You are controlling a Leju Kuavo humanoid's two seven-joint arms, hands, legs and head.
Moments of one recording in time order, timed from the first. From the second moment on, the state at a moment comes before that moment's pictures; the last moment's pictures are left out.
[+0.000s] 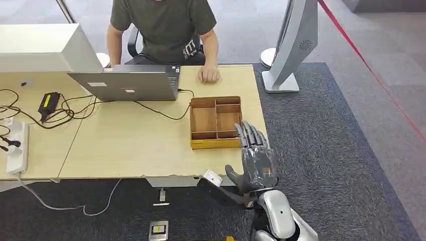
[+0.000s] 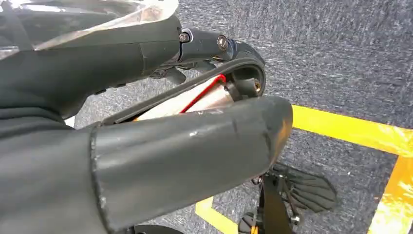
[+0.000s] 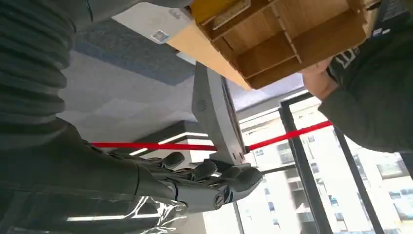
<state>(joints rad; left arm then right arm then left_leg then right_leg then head) -0.11 0.13 -1.00 -0.20 1.11 0.28 -0.04 -0.16 -0.19 0.68 -1.68 1.25 -0.30 0.61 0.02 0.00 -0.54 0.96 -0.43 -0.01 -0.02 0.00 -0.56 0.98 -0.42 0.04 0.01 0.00</state>
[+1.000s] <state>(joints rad) -0.11 0.12 -1.00 -0.20 1.09 0.27 -0.04 -0.29 -0.06 0.63 -1.33 1.31 -0.27 0.59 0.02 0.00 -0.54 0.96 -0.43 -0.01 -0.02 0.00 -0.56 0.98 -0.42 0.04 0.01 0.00</state>
